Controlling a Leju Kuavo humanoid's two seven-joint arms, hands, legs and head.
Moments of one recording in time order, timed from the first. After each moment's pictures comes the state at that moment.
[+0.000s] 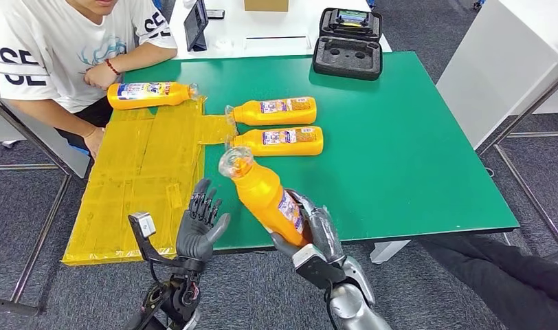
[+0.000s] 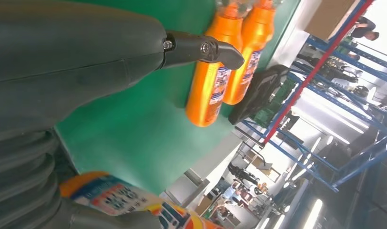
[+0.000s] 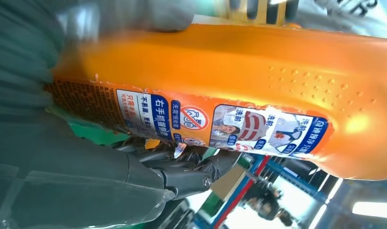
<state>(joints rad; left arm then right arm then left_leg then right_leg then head) -0.16 -0.10 -0.49 -1.17 0.48 0.16 -0.49 -0.09 0.08 0.35 -1.26 0.34 -0.21 -0.65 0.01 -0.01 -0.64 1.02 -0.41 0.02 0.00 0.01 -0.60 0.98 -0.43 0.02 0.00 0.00</state>
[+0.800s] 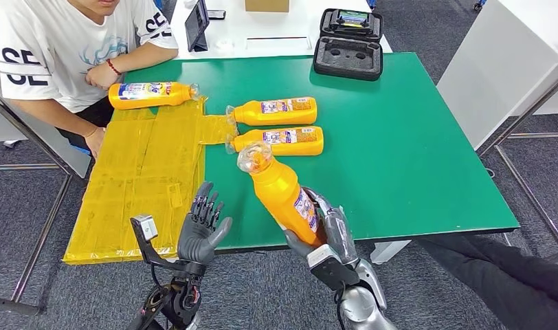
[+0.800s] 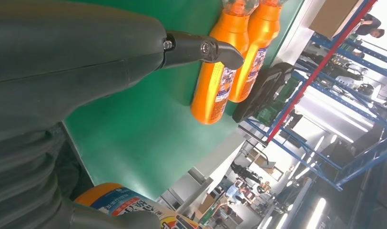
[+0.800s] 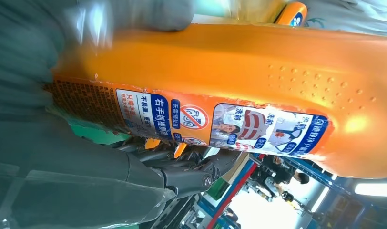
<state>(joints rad) -0.15 -0.10 -0.50 -1.17 0.48 0.15 -0.49 -0.04 0.09 0.27 -1.34 0.36 -0.19 -0.65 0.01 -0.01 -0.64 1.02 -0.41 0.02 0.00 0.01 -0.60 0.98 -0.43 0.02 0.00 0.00</state>
